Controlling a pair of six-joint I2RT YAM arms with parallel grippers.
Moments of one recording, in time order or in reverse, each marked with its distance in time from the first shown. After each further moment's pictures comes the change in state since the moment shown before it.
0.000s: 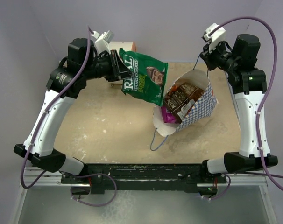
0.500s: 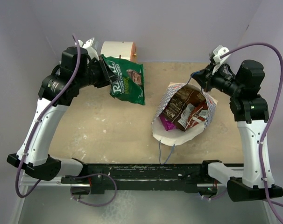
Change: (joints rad) left arm 0.026 -0.108 -0.069 -0.127 -0.285 -0.006; right arm -0.003 -0.306 -0.369 0.154 -0.308 0.240
